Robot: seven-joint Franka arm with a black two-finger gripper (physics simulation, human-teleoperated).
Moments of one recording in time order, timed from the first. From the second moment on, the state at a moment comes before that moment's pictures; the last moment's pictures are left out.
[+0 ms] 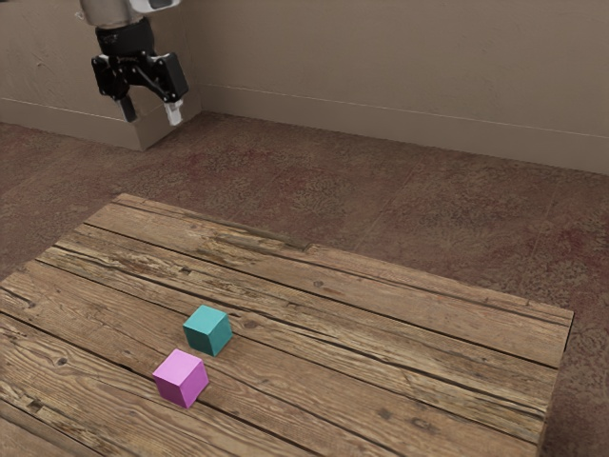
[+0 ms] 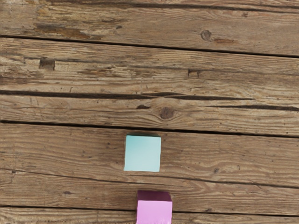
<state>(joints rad) 0.14 0.09 -0.07 -1.31 -0.06 1.39 0.00</state>
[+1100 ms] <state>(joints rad) 0.14 0.20 -0.11 -2.25 -0.01 2.43 0.04</state>
